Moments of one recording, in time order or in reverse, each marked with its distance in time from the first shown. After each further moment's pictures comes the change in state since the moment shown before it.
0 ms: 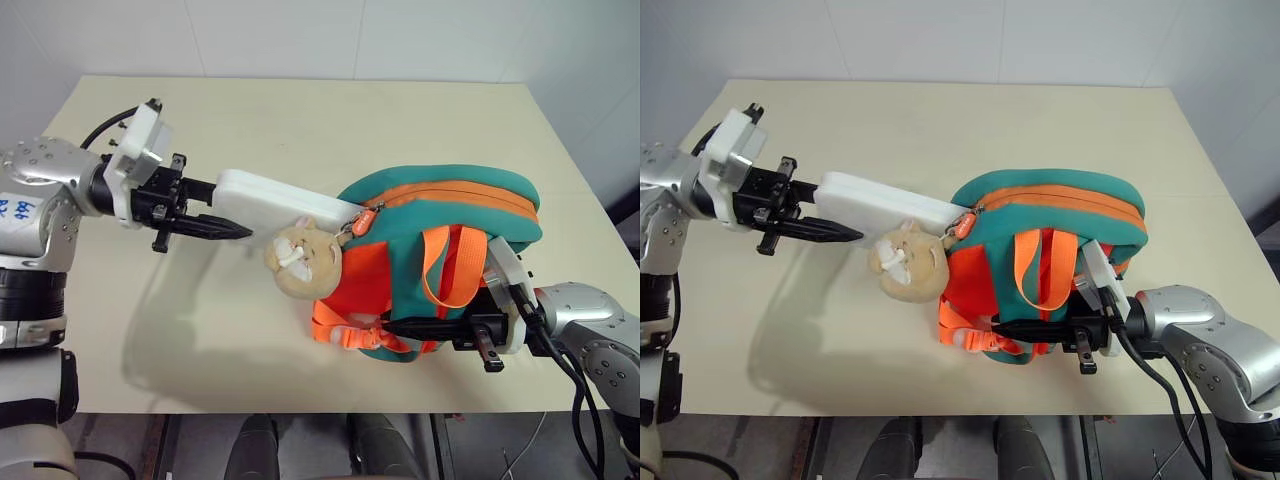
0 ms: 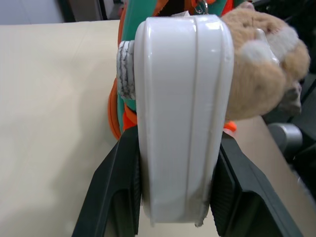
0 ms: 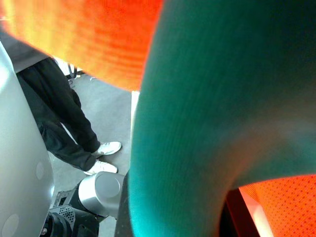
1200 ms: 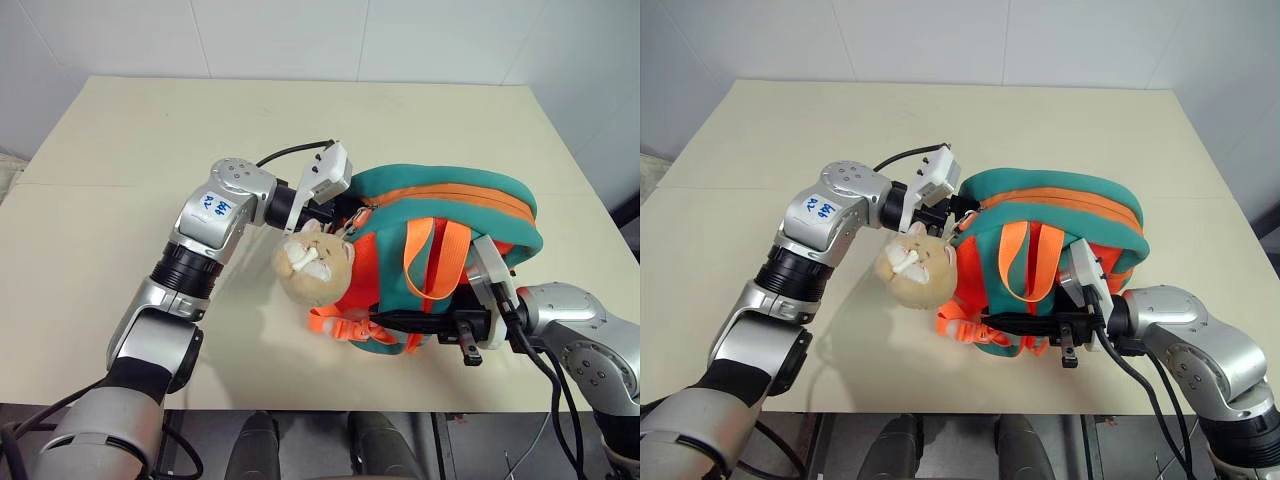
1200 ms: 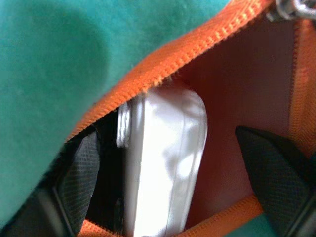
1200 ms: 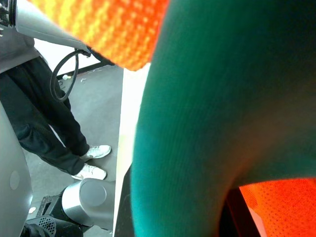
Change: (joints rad) left arm -0.127 -0.448 -0.227 0.084 0.214 0.114 0.209; right arm -0.036 0.065 0.041 0.000 -0.063 -0.017 -0.051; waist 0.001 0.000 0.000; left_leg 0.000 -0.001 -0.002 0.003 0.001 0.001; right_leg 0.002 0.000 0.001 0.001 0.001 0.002
